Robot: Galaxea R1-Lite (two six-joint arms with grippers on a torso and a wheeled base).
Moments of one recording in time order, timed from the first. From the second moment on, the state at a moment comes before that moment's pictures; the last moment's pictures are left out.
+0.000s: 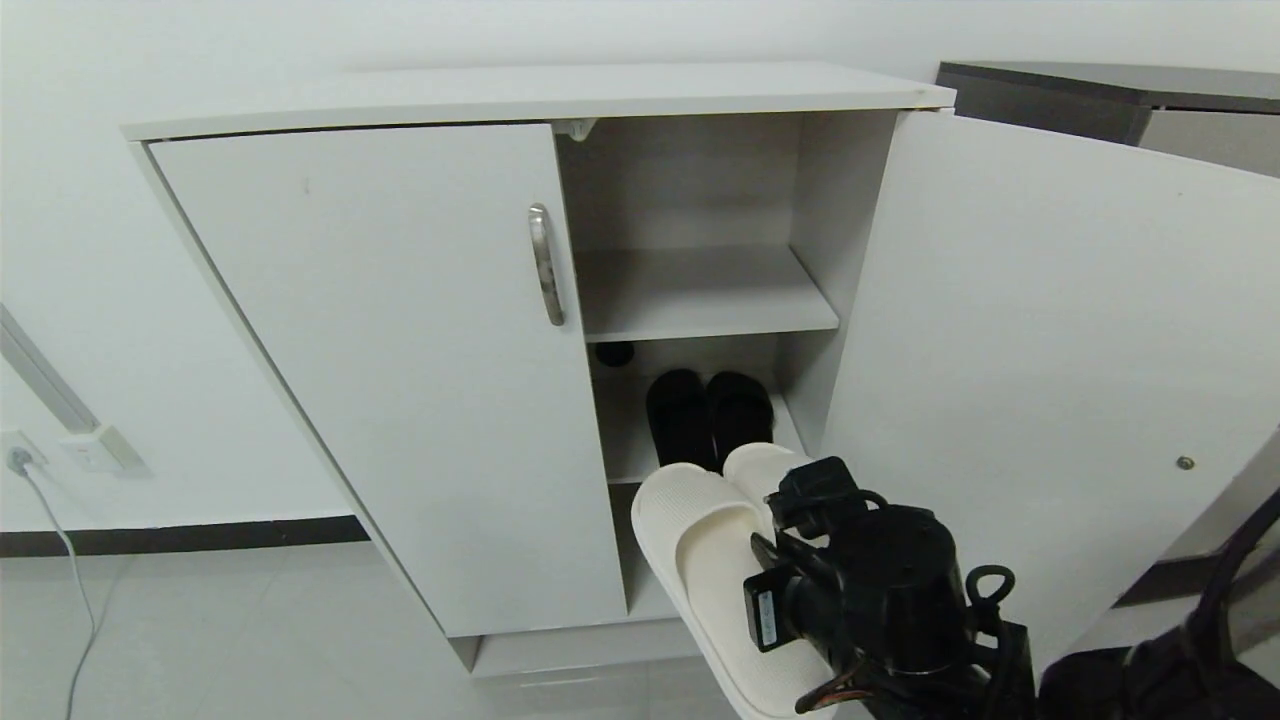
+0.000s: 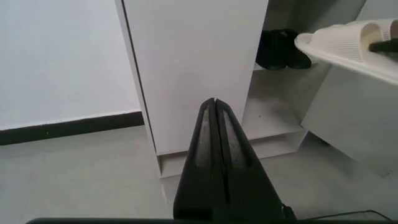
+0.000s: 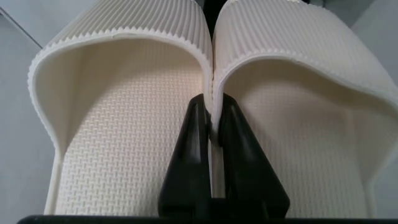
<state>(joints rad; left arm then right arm) 0.00 0.00 0.00 0.00 -0.08 0.00 0.94 1.93 -0.67 -0.93 -0.56 0.18</state>
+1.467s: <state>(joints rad) 0.00 0.00 0.00 0.00 -0.08 0.00 0.96 1.93 -1.34 -0.39 -0.83 0.15</state>
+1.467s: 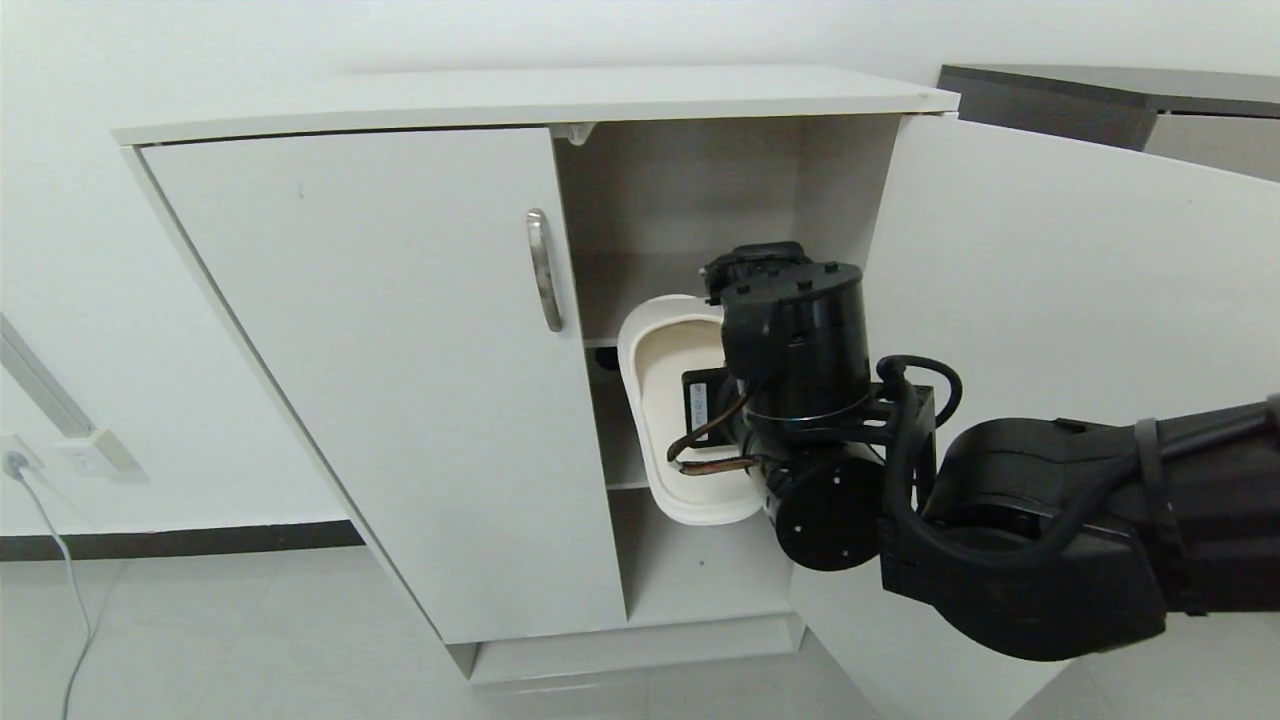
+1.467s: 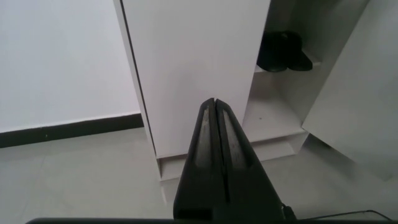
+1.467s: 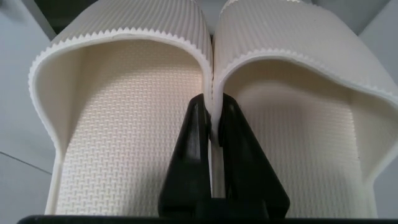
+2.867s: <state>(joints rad) 0.00 0.00 0.00 0.00 -0.08 0.00 0.88 2.07 -1.64 -0.19 -0.76 0.17</state>
